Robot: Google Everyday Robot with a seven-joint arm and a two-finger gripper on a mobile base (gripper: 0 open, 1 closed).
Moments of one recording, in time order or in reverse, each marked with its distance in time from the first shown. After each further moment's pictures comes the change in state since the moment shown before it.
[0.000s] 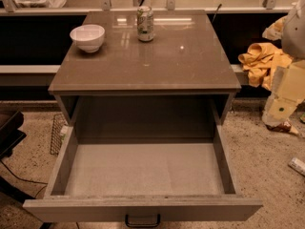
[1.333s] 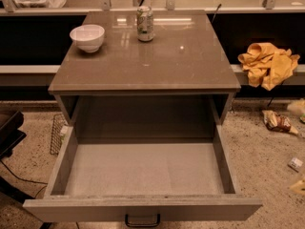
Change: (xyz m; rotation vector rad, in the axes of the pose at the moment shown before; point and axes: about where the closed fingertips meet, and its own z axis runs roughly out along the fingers) arm 0.087 0.086 0.056 0.062 -0.129 0.038
